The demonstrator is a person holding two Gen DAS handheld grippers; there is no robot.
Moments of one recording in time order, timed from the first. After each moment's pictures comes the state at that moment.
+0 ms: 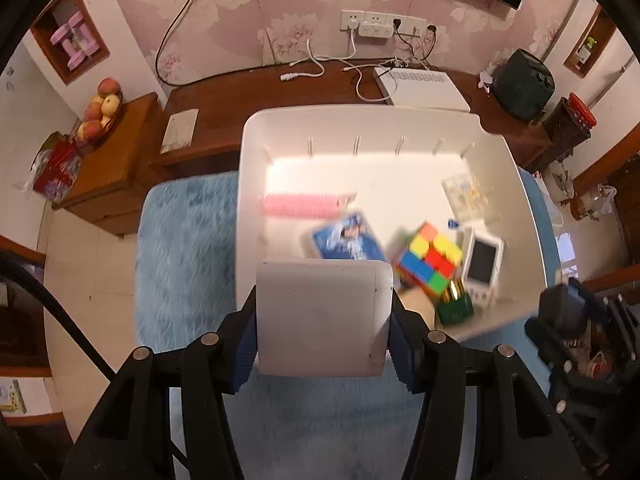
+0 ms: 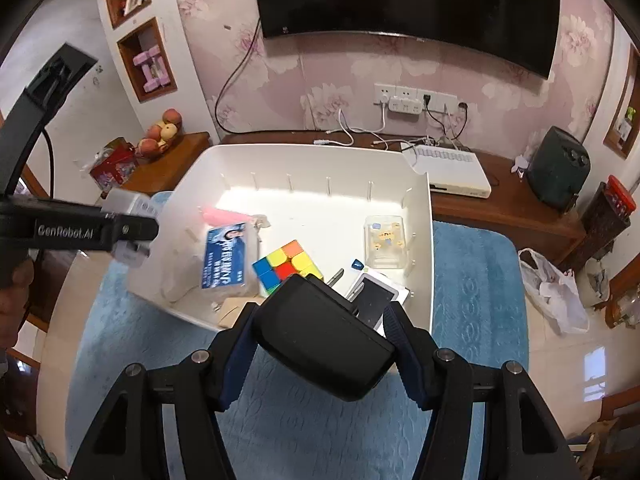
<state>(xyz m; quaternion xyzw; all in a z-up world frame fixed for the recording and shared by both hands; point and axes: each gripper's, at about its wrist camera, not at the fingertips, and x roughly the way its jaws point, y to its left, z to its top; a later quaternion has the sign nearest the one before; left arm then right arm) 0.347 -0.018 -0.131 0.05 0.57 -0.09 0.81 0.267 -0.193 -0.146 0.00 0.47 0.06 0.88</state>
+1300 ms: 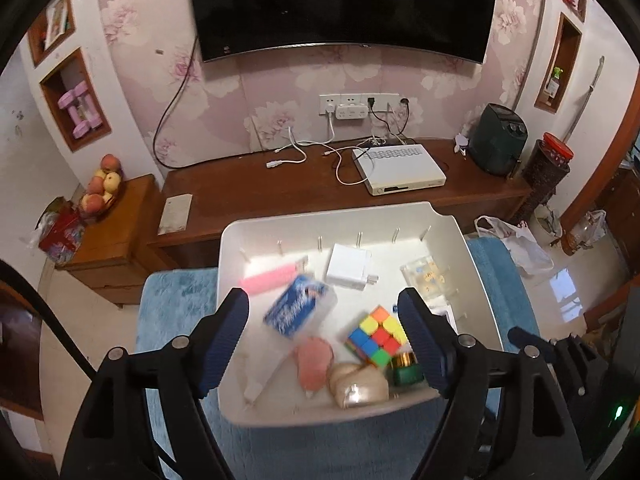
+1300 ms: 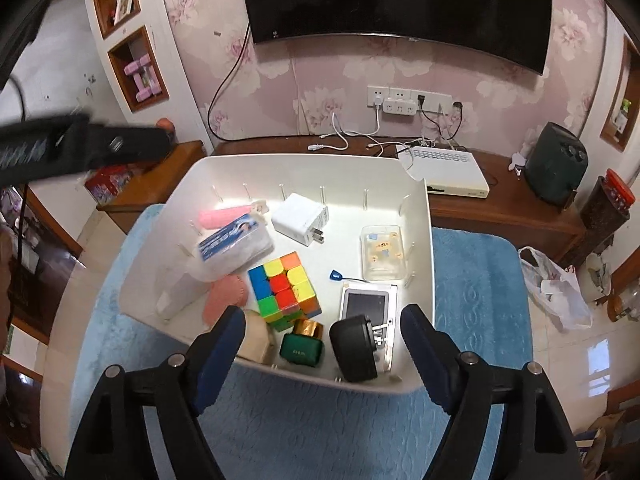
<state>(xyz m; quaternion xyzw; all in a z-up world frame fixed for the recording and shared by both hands) 0.325 -0.053 -0.067 0.05 0.45 -0.11 0.89 0.271 -0.195 -0.139 0.02 0.46 0.05 0.89</state>
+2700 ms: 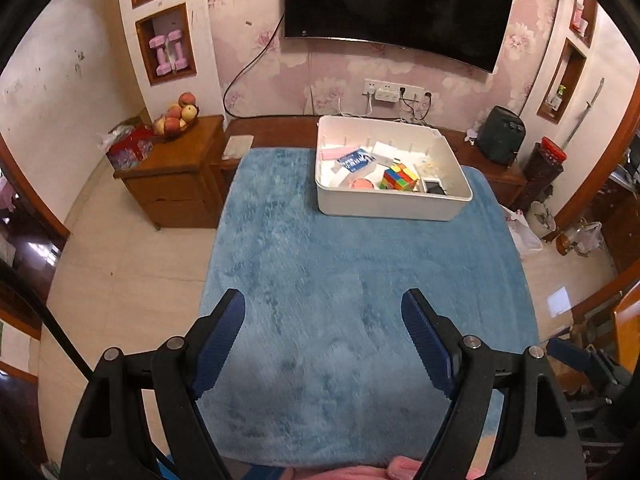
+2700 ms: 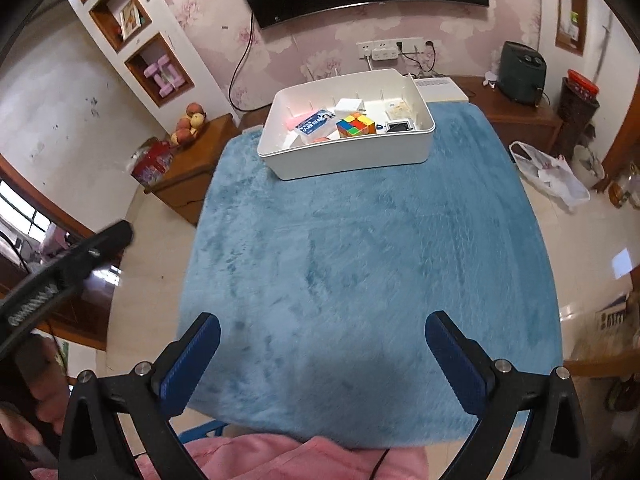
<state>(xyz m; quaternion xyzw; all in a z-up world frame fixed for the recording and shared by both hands) 0.030 0.076 -0.032 0.00 0.46 -0.06 0.89 -0.026 -0.111 -0.059 0.13 0.51 0.03 0.85</state>
